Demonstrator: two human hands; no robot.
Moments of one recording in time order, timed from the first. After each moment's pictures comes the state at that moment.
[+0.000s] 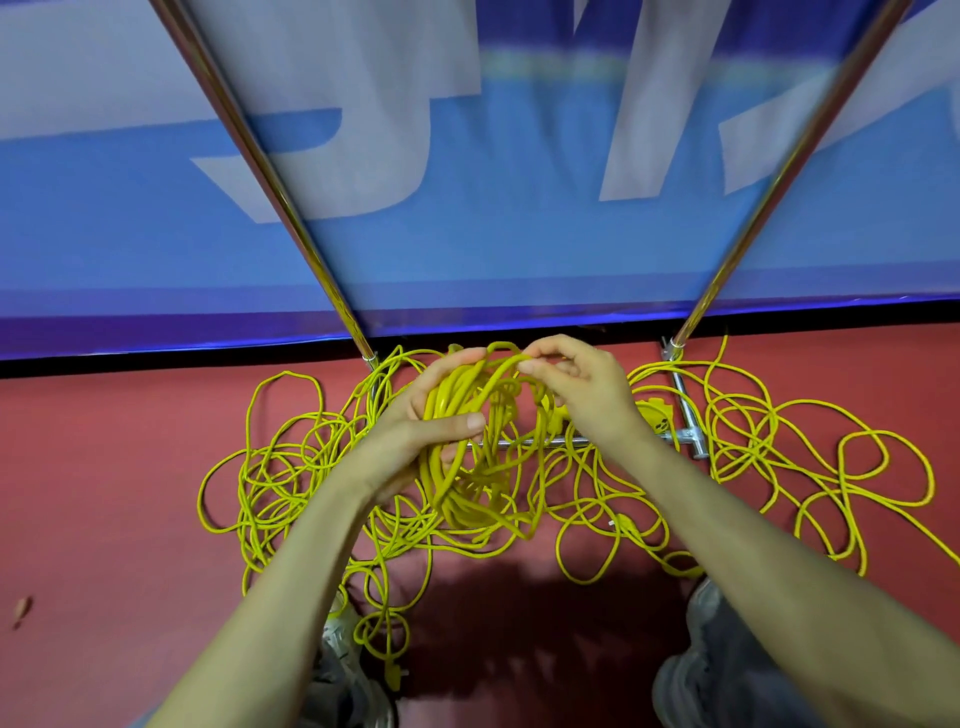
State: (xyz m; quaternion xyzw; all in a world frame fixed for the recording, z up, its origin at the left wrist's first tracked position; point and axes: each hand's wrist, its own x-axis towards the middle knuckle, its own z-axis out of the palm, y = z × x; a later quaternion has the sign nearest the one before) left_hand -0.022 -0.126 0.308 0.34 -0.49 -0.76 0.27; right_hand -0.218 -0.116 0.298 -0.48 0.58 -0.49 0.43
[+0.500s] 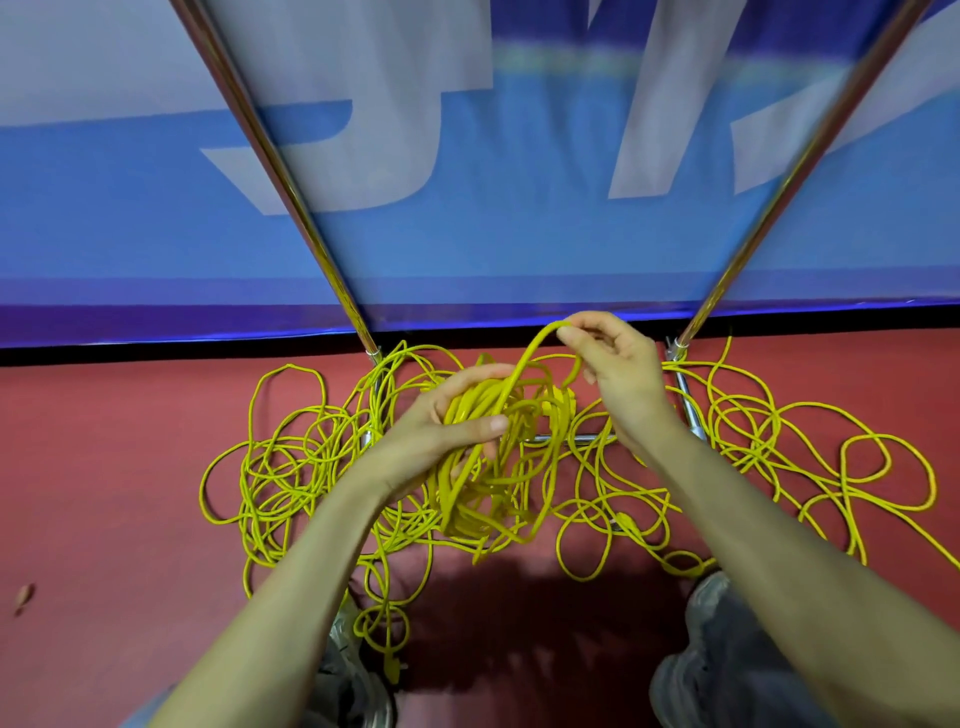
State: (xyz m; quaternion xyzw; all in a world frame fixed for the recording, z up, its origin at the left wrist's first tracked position) left_hand -0.029 -0.120 0.314 0.36 -0.54 -0.72 0.24; right_hand -0.234 -0.123 0.294 -0.38 0.57 -0.59 0.43
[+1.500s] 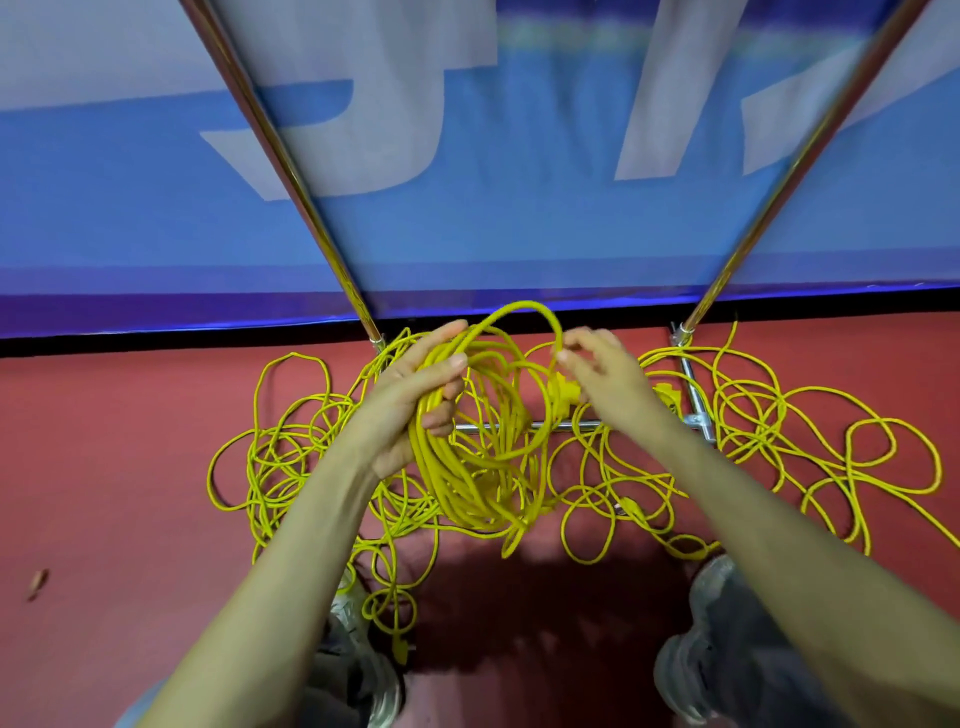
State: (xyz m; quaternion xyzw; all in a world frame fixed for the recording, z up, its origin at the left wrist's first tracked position) left_hand -0.017 -0.134 0.312 0.39 -0.35 -0.79 0.33; right_hand -0.241 -0.123 0.250 -0.56 0.66 -0.36 0.36
